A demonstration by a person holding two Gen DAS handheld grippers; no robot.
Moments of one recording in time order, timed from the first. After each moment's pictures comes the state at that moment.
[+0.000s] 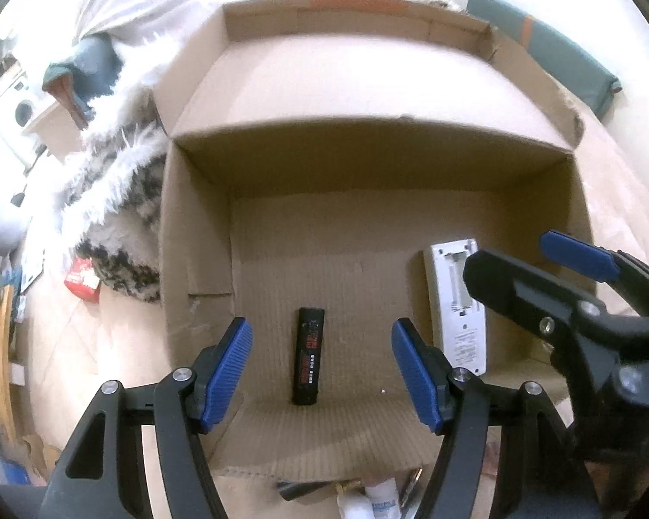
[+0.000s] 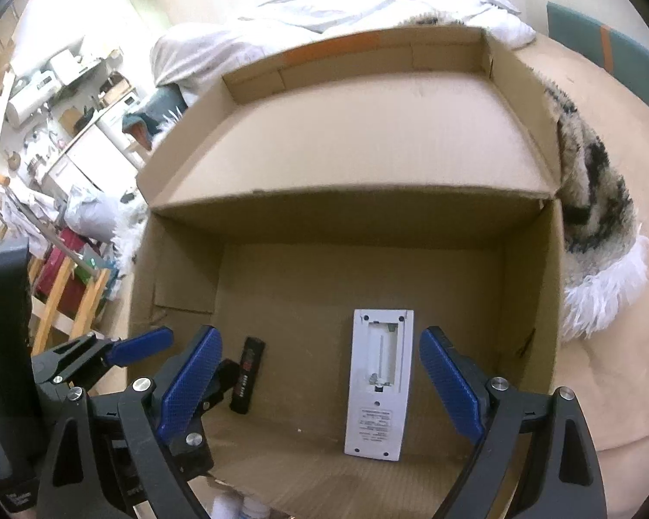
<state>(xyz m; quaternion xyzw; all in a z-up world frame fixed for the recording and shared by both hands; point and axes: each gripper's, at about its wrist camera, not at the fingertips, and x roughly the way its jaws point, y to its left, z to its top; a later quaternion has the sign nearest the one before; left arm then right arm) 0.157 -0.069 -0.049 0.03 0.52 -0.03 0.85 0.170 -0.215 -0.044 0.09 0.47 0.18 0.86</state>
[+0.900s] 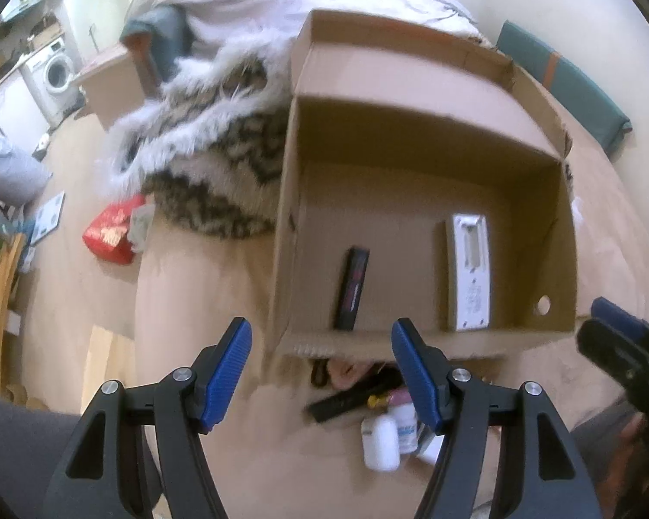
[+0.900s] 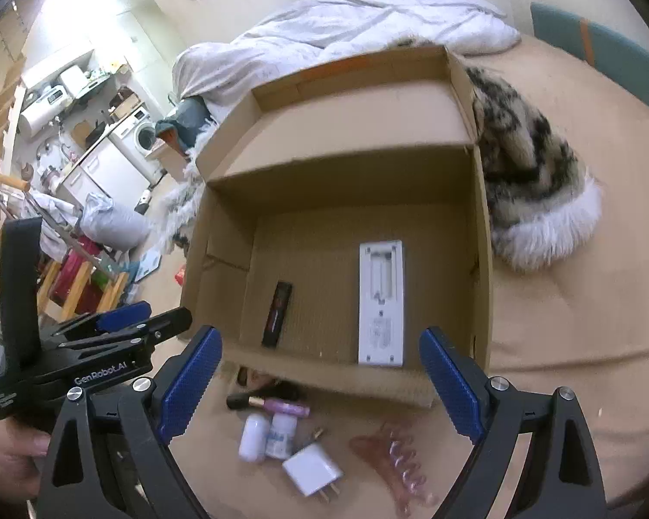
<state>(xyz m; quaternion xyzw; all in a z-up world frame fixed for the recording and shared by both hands) 0.084 -0.017 -0.035 -0.03 0.51 0.01 0.86 0.079 -0.246 -0.020 0.11 0.46 0.18 0.86</state>
